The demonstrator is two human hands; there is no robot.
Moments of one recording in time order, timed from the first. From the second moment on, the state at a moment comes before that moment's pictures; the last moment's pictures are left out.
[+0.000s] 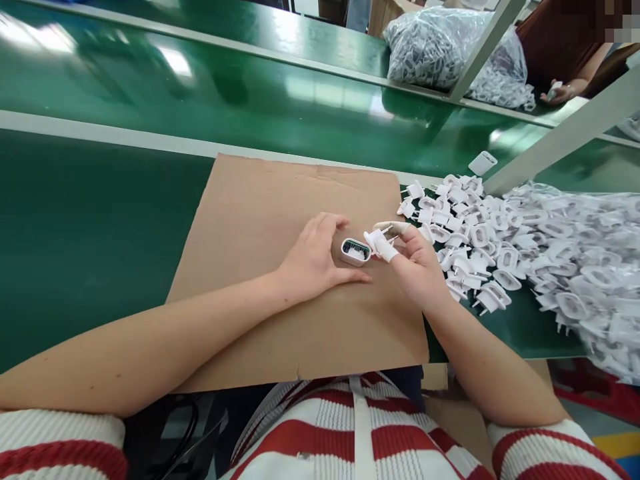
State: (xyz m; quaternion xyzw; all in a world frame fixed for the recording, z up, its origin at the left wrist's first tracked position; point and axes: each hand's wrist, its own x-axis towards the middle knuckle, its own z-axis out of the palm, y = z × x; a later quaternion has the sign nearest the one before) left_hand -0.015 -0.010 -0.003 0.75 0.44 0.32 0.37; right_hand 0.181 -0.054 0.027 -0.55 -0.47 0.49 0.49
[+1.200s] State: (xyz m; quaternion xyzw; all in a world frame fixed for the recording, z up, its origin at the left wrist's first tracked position) left_hand -0.017 0.002 0.010 0.77 0.33 0.29 0.47; right_hand 0.186 -0.058 0.029 -0.45 -0.84 -0.02 0.30
